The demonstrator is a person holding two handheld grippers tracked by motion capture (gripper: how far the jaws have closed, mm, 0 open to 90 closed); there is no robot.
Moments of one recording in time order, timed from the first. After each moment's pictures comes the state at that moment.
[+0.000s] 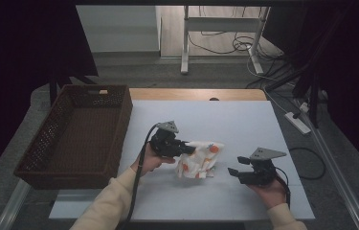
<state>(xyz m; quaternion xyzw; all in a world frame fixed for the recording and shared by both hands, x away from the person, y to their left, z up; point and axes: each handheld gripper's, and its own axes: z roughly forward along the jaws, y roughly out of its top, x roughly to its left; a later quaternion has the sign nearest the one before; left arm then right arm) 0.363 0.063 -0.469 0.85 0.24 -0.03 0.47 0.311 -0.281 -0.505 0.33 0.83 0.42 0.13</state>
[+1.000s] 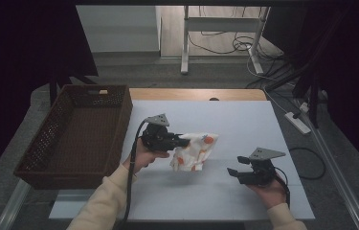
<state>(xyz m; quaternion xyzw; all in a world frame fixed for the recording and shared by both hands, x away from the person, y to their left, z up) 0.359 0.086 -0.445 0.83 0.25 -0.01 0.50 0.311 -0.280 -0.506 0.32 0.84 0.42 0.14</state>
